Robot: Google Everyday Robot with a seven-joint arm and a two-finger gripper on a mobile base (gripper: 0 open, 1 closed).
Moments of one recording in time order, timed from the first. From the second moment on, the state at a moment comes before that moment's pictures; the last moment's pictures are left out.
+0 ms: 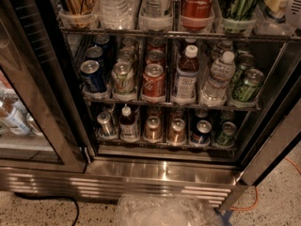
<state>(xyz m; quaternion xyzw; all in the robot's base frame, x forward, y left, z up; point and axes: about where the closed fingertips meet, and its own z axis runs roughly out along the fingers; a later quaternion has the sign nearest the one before) 0.587 -0.280 1.092 0.03 0.76 0.01 0.65</state>
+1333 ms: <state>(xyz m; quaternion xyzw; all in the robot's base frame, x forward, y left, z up) 0.570 -0.230 1.106 -0.02 0.76 0.03 0.65</state>
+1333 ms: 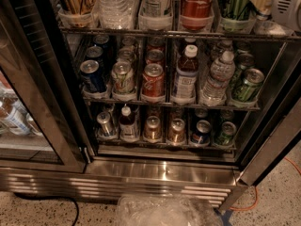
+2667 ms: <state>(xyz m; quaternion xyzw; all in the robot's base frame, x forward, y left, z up) 0.451 -0.227 1.090 -0.10 0.83 0.06 0.54</state>
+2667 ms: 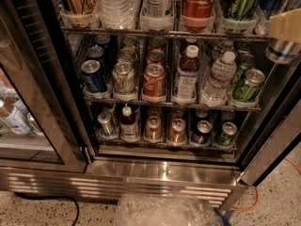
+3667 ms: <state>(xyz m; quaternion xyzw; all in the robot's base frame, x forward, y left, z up) 0.425 -0.210 1.085 -0.12 0.84 0.15 0.51</state>
